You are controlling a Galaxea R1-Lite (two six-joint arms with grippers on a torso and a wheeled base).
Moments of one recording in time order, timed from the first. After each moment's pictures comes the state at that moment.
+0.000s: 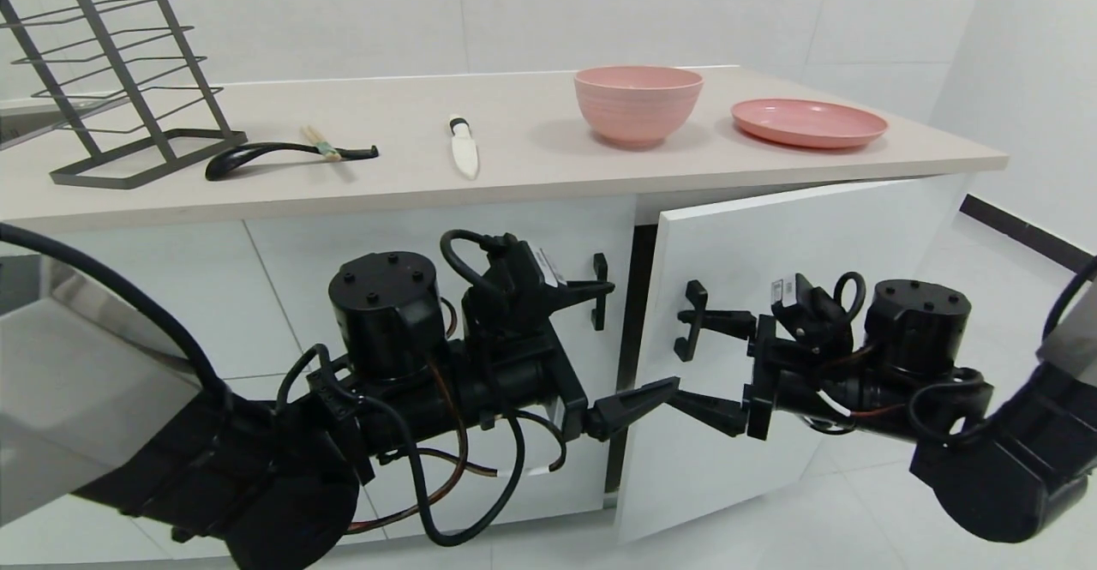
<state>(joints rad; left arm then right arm) -0.75 1.93 -0.72 -1.20 -0.46 0.19 0.36 2.03 -0.45 -1.33 0.81 -0.21</state>
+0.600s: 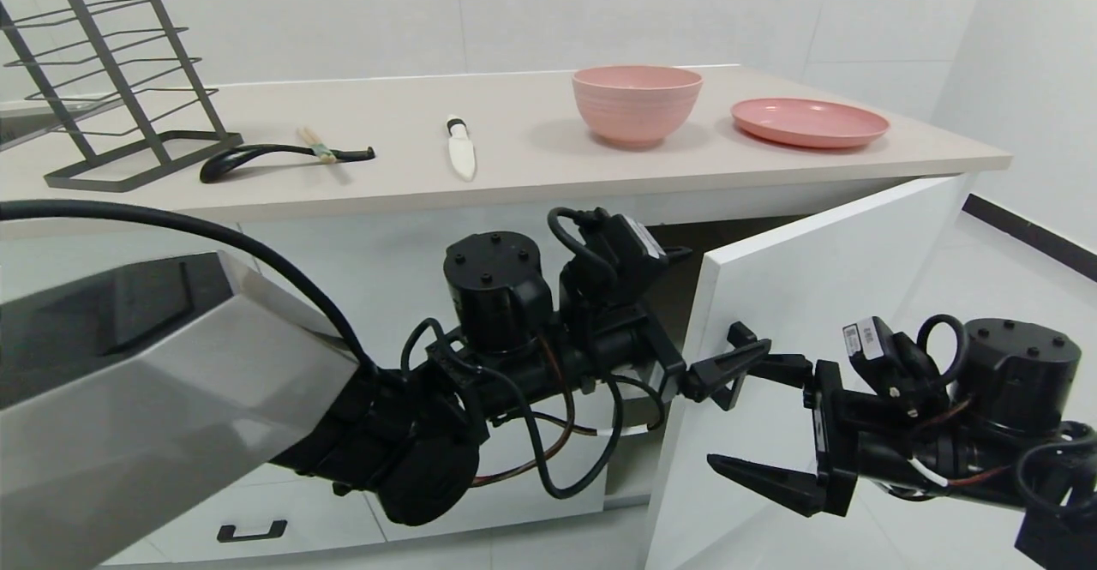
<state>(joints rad) -0.84 2.11 -1.03 -1.21 -0.43 0.19 0.35 1.86 -0.22 -1.34 0.86 -0.21</state>
